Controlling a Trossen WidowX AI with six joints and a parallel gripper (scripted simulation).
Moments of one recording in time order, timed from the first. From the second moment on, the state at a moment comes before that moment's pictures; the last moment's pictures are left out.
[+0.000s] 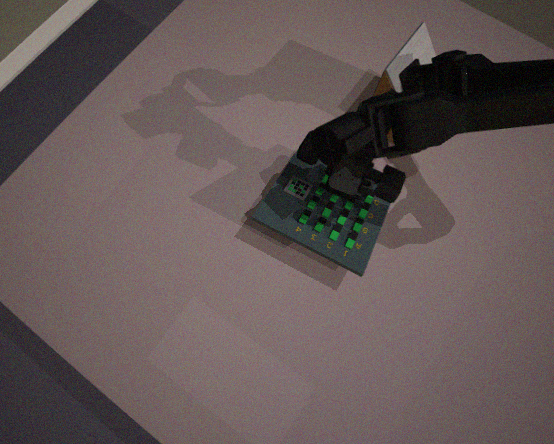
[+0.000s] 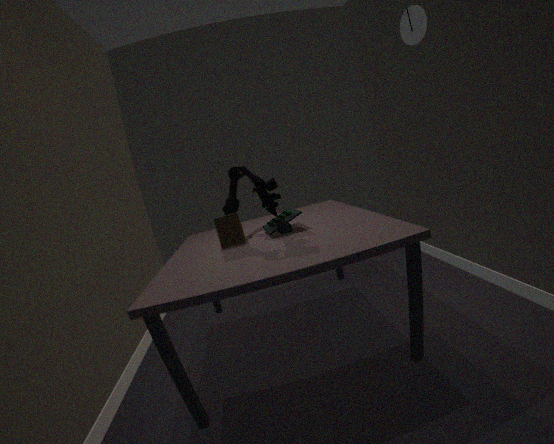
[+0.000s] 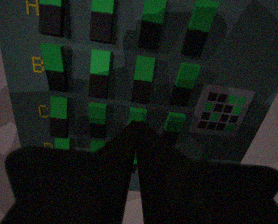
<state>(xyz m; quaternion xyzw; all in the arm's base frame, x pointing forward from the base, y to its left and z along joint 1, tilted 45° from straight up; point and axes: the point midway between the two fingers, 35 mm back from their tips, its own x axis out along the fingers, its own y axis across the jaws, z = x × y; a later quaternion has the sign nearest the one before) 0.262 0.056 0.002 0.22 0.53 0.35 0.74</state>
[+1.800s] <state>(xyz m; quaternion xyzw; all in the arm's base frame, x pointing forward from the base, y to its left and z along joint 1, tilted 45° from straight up) 0.264 0.069 -0.008 0.22 0.53 0.35 0.74</state>
